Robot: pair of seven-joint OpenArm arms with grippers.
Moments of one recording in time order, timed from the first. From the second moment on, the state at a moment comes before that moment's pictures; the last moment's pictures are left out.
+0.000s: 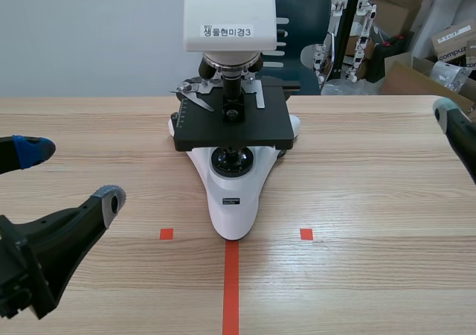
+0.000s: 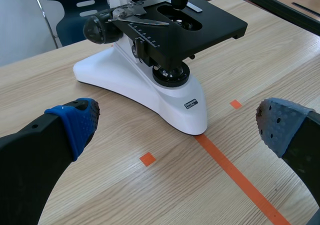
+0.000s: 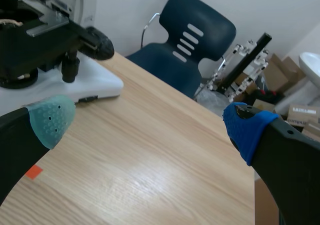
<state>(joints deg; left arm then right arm) 47.8 -32.4 -8.9 119.8 -23.0 -25.5 -10.5 -46.7 37.7 25.8 121.1 15.6 15.9 12.1</state>
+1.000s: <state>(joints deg) 47.8 -32.4 -8.9 119.8 -23.0 -25.5 -10.5 -43.1 41.8 20.0 119.5 21.9 18.5 11.2</state>
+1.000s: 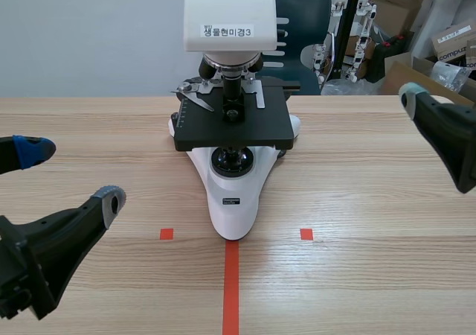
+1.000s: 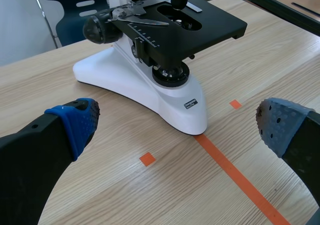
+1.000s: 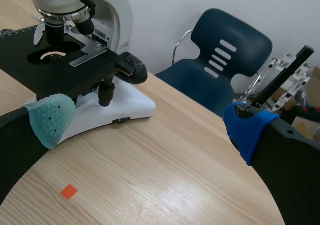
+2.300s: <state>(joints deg) 47.8 -32.4 -8.9 119.8 -23.0 -25.5 -10.5 -43.3 37.3 13.4 116.0 15.6 18.3 14.6</state>
